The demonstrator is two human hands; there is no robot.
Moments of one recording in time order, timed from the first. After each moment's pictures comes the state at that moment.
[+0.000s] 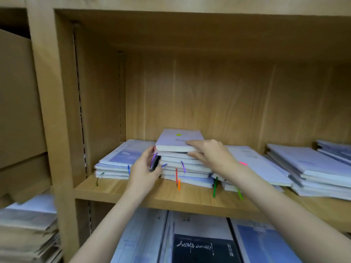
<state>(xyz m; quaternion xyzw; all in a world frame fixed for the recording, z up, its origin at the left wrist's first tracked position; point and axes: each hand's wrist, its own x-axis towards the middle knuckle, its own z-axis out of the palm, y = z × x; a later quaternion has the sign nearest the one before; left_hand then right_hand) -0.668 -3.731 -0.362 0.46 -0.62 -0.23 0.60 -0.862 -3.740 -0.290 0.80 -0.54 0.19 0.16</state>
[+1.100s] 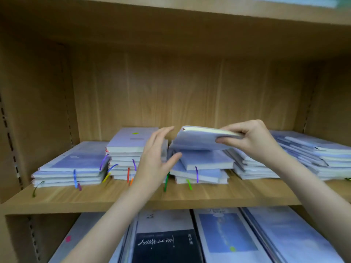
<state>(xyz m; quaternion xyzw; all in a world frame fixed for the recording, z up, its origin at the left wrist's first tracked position) -0.792 -3.704 -0.321 0.27 -0.77 -0.06 0.57 -1.017 -3.646 -0.251 0.78 -0.45 0.42 0.10</state>
